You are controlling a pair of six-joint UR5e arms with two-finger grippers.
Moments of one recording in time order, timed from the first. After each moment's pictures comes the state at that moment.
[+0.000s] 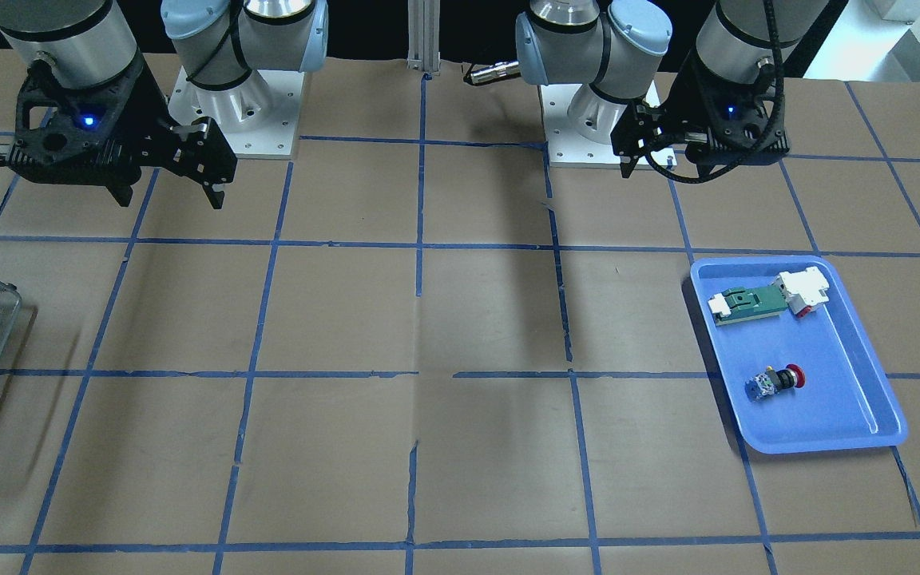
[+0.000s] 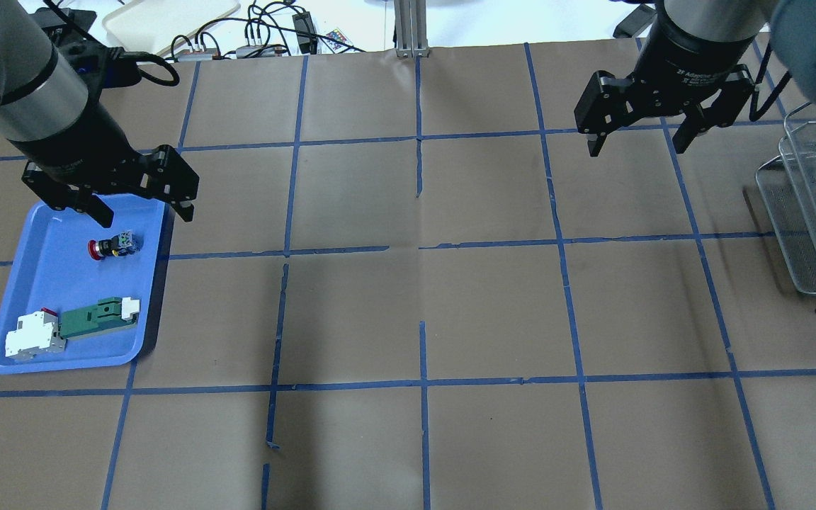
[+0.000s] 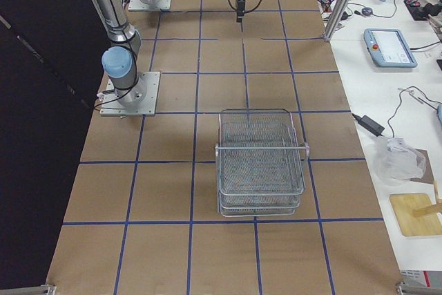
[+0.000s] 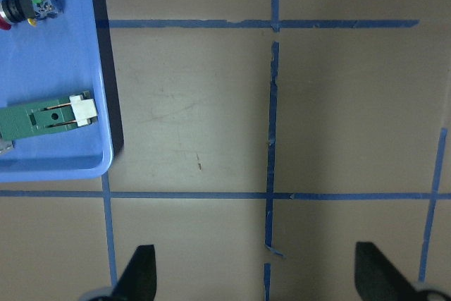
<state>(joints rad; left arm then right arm) -1.44 -1.47 -1.68 -1.57 1.59 0.03 1.56 -1.56 1.52 -1.53 -1.57 0.00</state>
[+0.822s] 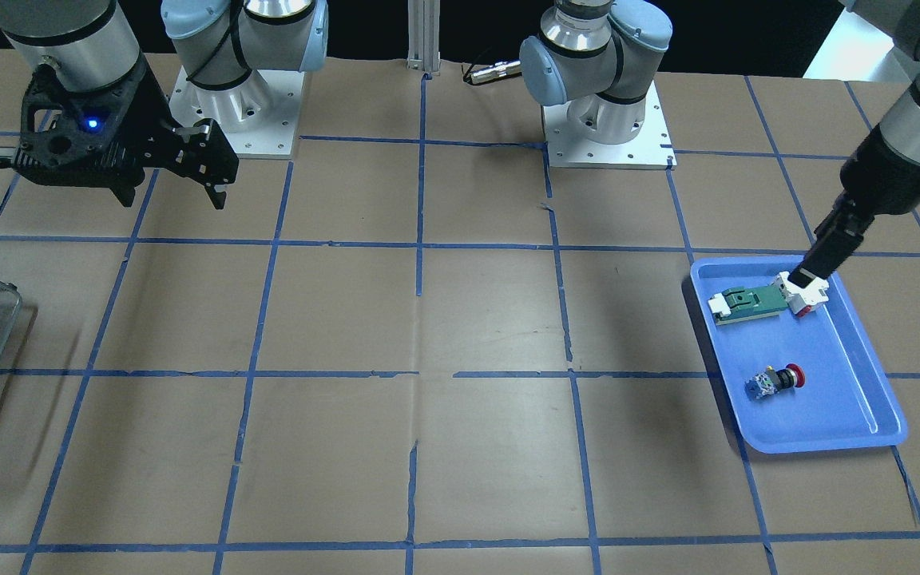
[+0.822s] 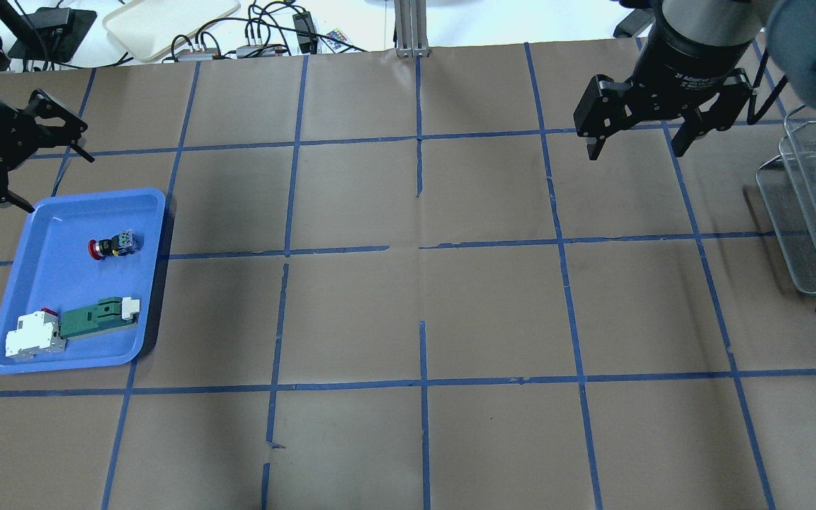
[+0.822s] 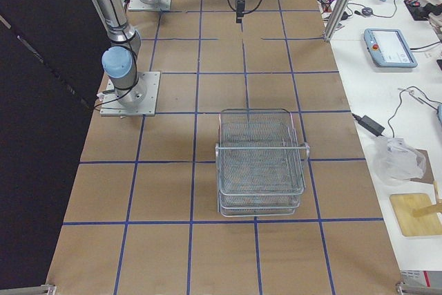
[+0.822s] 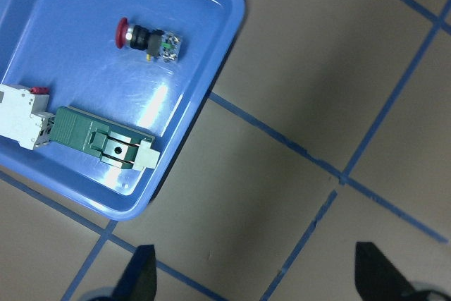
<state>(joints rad) -1.13 -1.60 -1.68 -1.37 1.53 -0.52 1.56 -1.56 1.53 -1.54 -1.57 0.00</state>
